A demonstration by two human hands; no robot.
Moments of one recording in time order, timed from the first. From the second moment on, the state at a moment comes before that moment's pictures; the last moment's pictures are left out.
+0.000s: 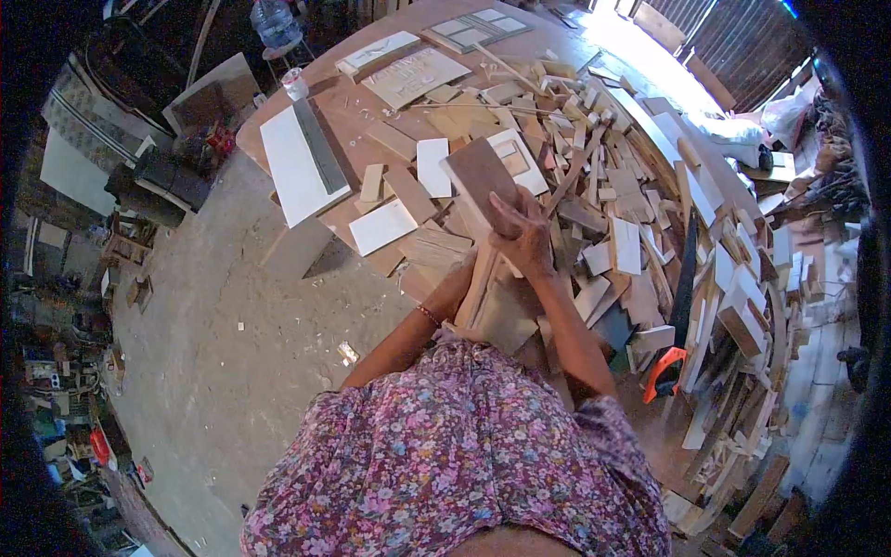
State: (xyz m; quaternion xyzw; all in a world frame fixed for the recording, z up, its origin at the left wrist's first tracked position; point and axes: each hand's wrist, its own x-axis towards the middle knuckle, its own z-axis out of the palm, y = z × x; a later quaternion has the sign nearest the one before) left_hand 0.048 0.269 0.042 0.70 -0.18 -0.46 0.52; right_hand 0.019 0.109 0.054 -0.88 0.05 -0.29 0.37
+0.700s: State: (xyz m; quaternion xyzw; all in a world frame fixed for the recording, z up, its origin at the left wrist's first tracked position) left_hand 0.085 0.275 -0.086 0.65 -0.58 -0.12 0.47; right_hand -0.051 0.179 0.060 -0.93 -0.12 -0.23 0.28
